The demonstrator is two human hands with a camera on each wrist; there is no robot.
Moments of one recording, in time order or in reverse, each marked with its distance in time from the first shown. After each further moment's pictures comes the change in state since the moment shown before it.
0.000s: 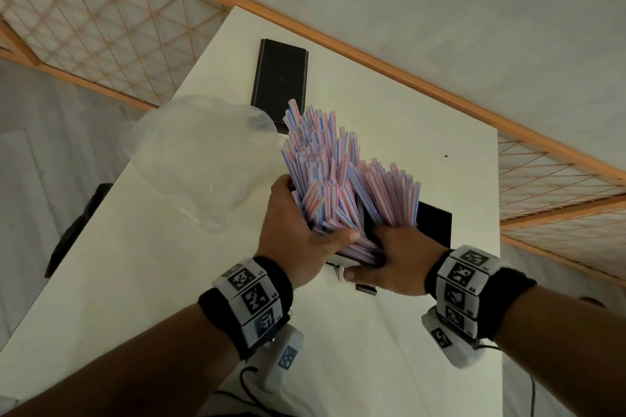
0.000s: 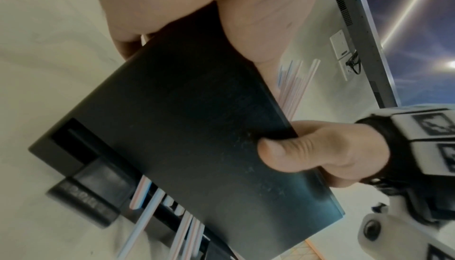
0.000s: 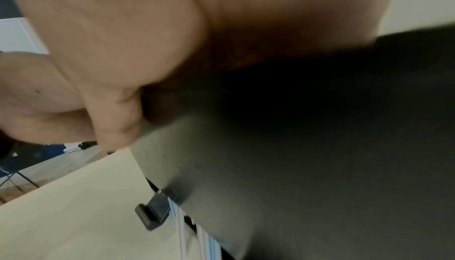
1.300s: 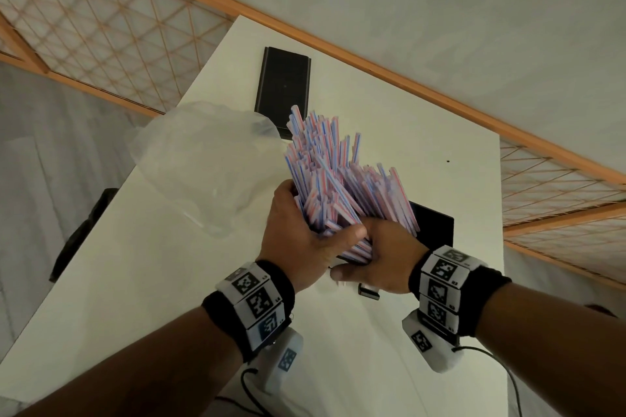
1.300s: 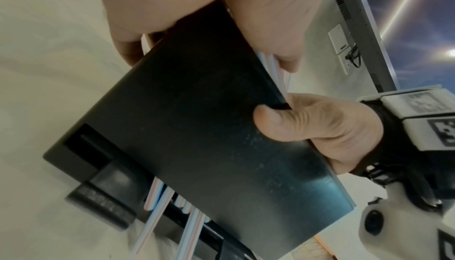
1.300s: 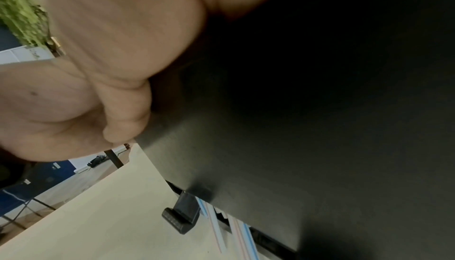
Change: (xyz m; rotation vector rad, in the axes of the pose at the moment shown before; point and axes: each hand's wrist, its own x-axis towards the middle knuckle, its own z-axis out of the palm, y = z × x) left_hand -0.002 0.002 0.000 -0.013 0.004 0.052; right_hand 0.013 -0.011 0.007 0.264 0.073 -0.164
